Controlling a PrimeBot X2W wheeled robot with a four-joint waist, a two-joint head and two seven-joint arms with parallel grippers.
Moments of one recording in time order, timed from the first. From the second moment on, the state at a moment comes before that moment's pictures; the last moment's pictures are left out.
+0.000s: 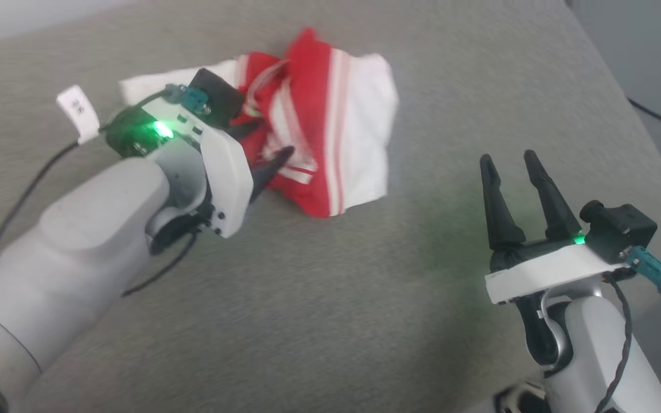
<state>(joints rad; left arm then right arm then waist) -1.15 0.51 -1.25 0.61 -1.06 -0.13 0.12 -0.33 -0.05 0.10 0.24 0.38 0.13 -0.26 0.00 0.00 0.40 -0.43</state>
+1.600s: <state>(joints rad) 0.05 0.31 0.00 0.13 -0.37 -0.09 -0.26 -0.03 -0.15 -0.19 0.26 0.13 0.13 -0.26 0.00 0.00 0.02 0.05</state>
